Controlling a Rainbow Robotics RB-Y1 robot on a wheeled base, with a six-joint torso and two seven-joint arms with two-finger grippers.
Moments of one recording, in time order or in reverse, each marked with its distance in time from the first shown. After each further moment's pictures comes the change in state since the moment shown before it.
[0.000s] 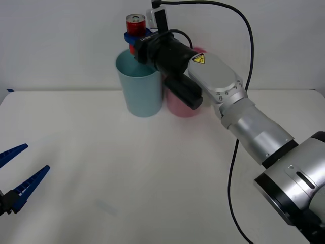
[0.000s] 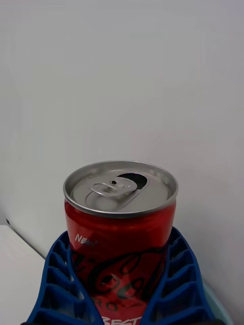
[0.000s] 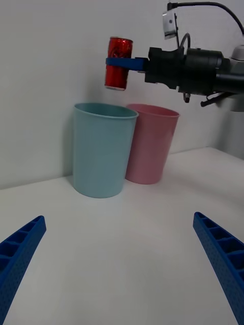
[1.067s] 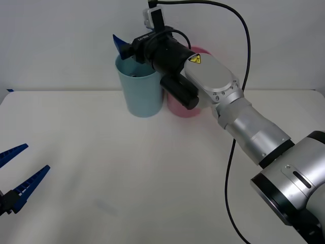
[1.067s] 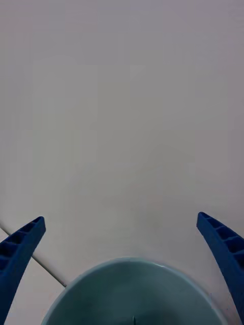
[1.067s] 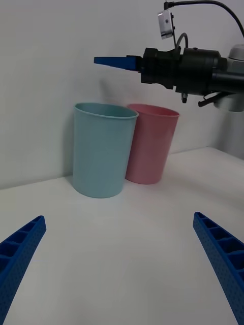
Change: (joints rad) right arm 0.000 0.013 0.001 -0.003 0.001 0.027 0.040; left arm 0.000 0.000 0.000 0.000 0.000 0.000 0.000
